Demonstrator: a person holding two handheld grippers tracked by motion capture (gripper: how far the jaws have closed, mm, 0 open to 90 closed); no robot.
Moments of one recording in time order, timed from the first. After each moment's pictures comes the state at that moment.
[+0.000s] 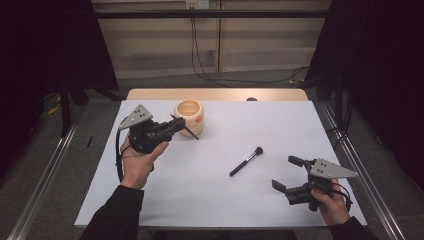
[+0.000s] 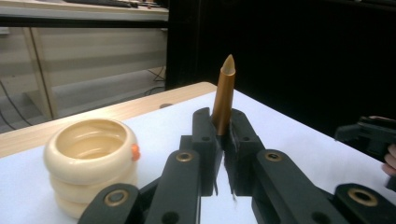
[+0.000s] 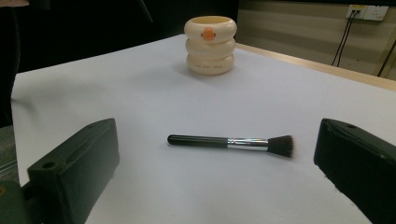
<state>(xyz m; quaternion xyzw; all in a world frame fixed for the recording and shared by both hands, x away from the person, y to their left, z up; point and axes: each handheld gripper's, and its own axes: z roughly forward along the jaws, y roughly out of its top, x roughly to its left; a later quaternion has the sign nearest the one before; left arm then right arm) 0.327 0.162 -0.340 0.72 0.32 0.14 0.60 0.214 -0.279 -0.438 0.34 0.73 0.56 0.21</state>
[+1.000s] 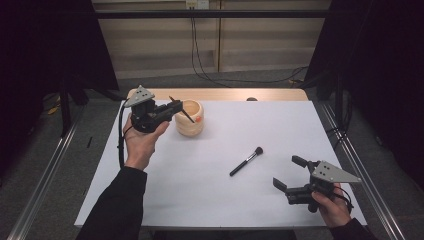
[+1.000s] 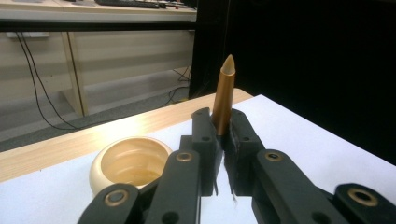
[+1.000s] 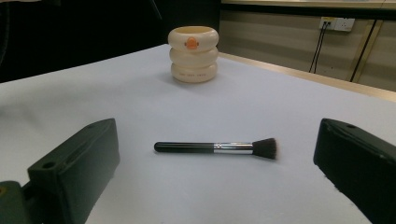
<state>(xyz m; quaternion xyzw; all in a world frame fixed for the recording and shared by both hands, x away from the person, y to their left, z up) 0.370 0.155 -0.328 0.71 0.35 0.17 0.58 0.208 -0.279 -0.441 0.35 0.70 0.56 0.25</state>
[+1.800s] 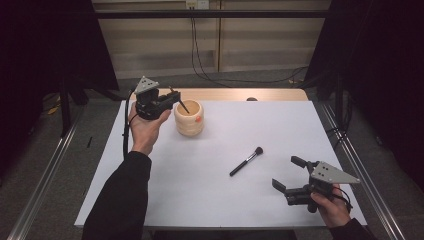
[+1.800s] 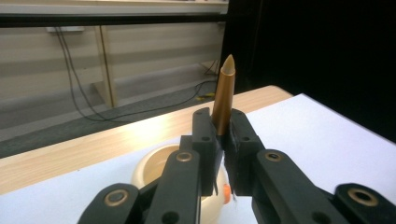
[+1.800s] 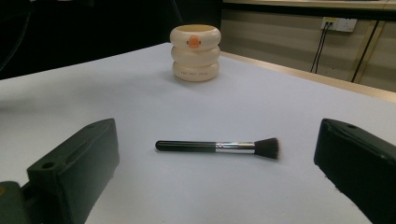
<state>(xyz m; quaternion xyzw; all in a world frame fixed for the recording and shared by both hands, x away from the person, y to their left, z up) 0.413 0.151 -0.339 0.72 0.38 0.21 0.54 0.208 -0.277 -0.442 0.35 0.71 0.56 0.25</state>
